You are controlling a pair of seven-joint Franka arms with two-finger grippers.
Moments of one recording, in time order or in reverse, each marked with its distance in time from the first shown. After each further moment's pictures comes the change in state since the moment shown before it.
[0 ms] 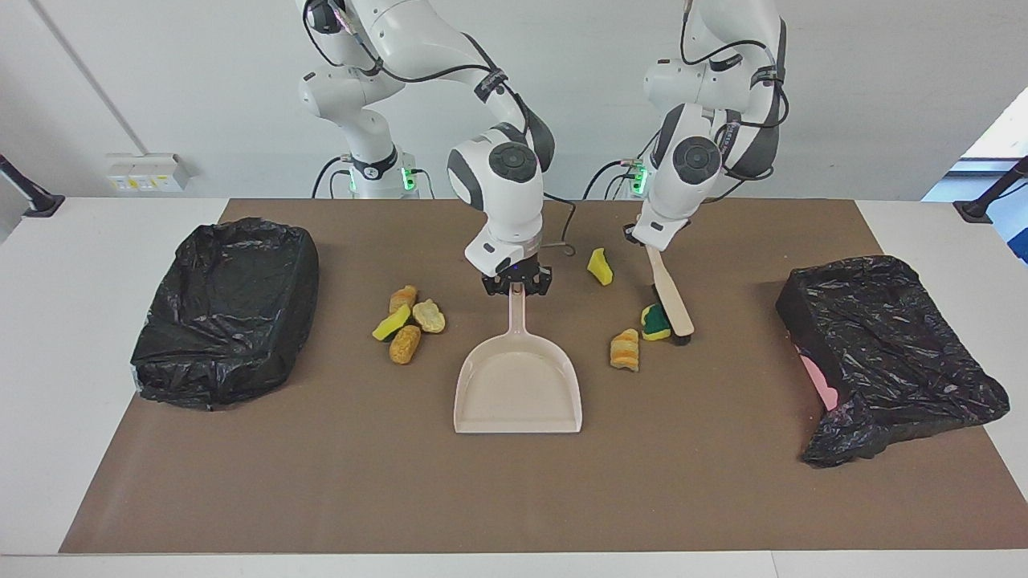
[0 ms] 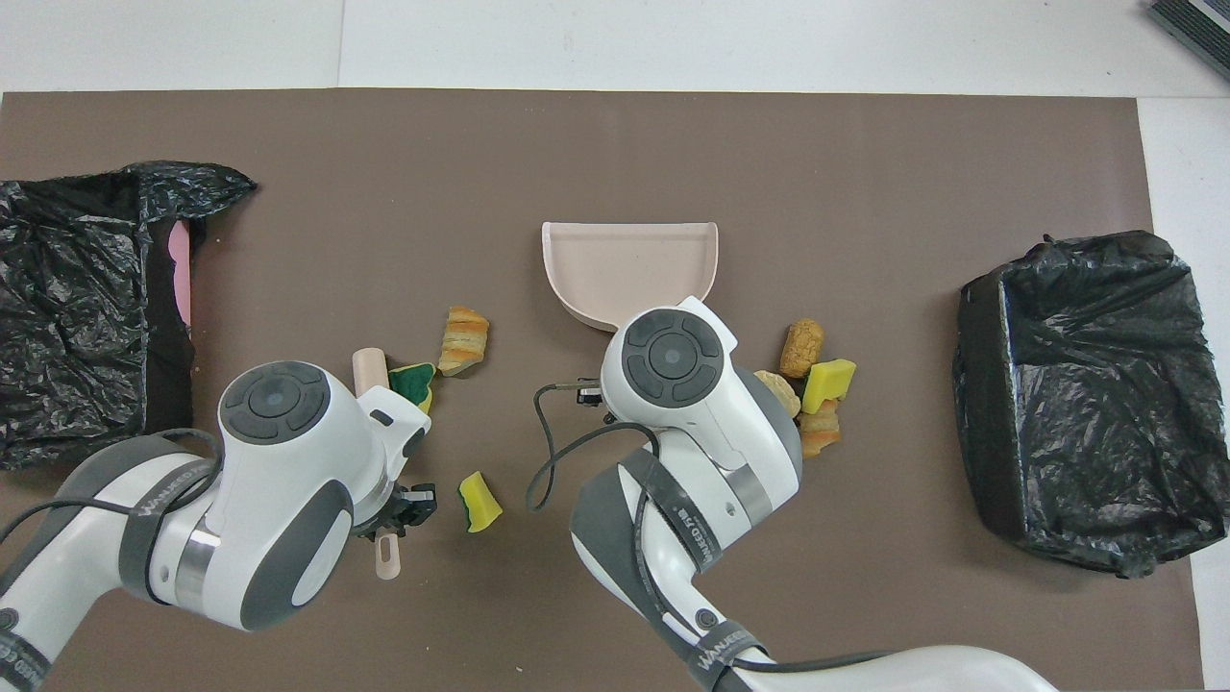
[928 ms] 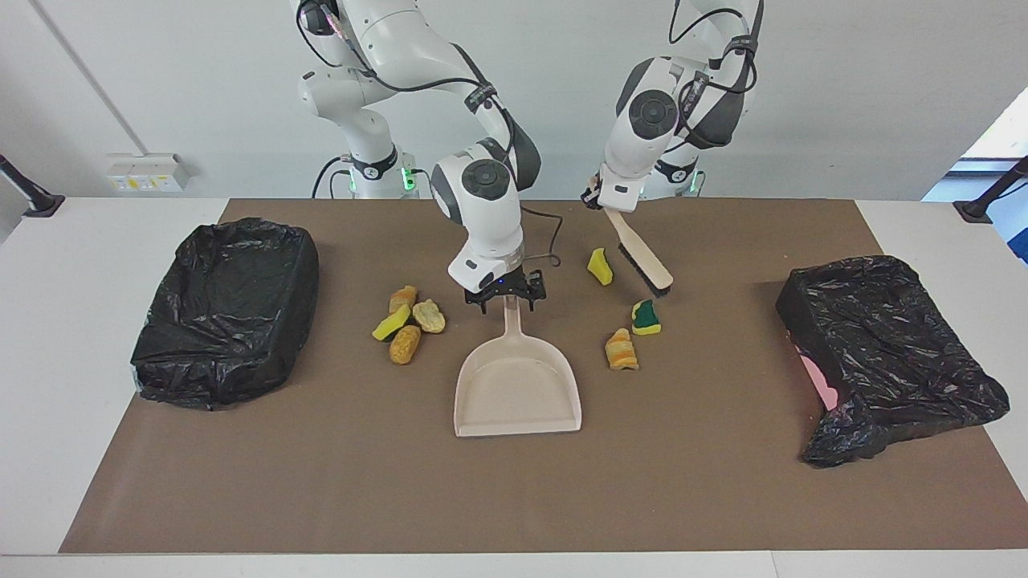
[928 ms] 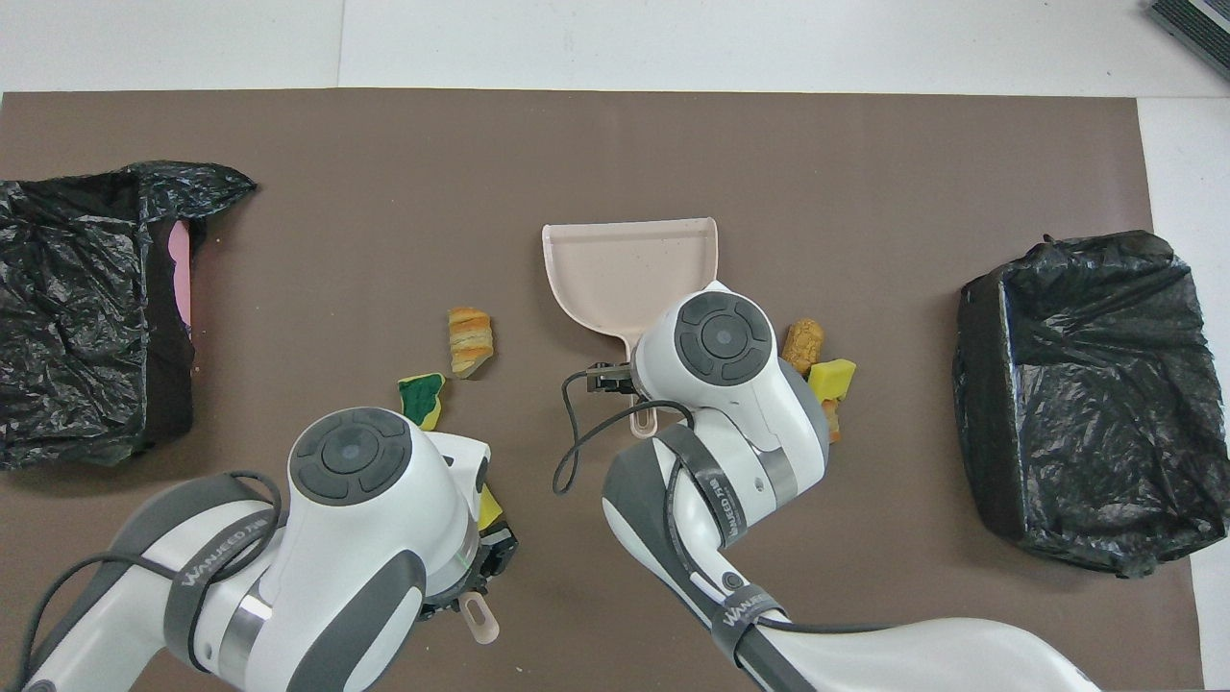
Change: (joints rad) left arm -0.168 -0.070 -0.016 0.068 -0.191 -0.140 -0.566; right arm -0.048 0.010 -0.005 -0.035 0.043 0.083 -0.138
